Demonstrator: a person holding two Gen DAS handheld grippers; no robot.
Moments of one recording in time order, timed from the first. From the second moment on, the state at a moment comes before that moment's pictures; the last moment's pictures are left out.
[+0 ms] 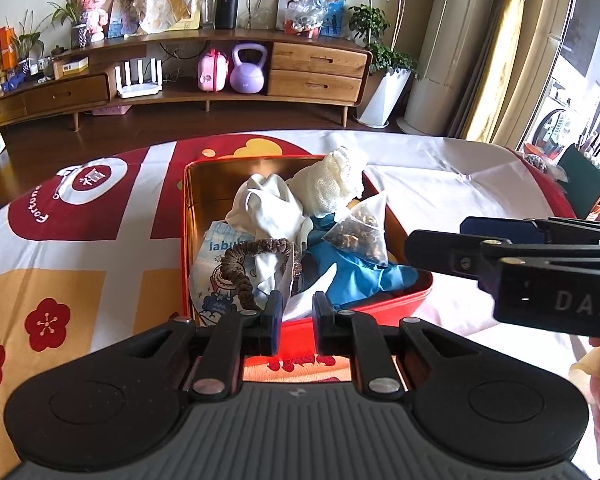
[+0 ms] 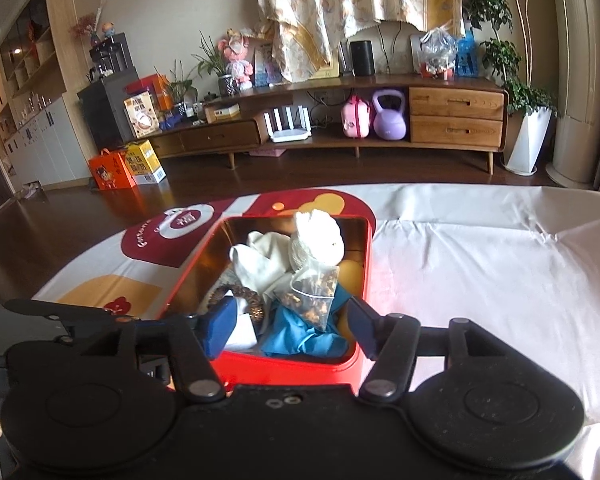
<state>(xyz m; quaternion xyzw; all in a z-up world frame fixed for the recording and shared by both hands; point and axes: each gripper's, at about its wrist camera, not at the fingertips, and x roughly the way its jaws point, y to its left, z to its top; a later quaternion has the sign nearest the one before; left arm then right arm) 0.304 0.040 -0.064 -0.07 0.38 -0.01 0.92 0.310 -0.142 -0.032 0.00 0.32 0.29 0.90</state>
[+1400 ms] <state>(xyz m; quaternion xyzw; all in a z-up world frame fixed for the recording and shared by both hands) 0.137 0.022 0.009 -0.07 0.29 0.00 0.95 0.146 -0.191 0.010 -0.01 0.20 0.29 0.93</state>
